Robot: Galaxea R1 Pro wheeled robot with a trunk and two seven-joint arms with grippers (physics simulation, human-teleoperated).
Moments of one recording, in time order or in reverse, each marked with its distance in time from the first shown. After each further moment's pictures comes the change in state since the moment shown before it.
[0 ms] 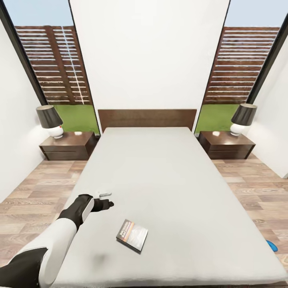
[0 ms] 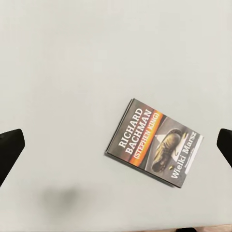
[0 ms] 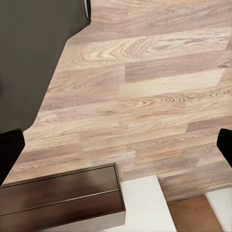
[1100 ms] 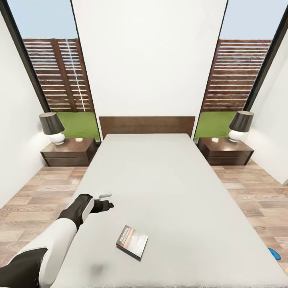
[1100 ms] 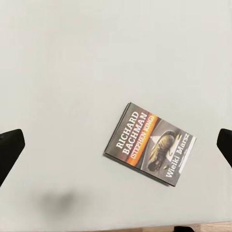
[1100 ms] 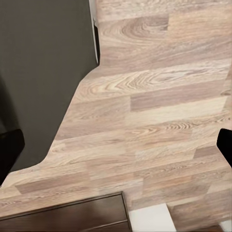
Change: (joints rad) left arm 0.001 -0.001 0.001 -0.005 0.000 0.044 0.008; right arm -0.014 0.008 -0.005 0.003 -0.004 -0.063 0.001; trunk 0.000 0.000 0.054
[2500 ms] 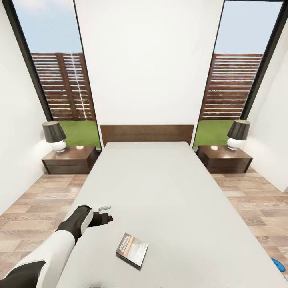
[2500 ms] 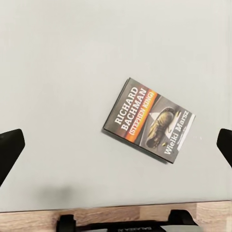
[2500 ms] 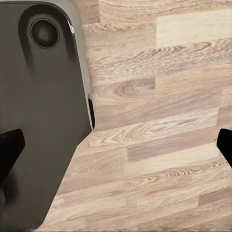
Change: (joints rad) left arm 0.084 0.000 0.008 0.007 -0.003 0.019 -0.010; right arm -0.018 -0.008 0.000 -0.033 -0.004 -0.110 -0.004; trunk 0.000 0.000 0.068
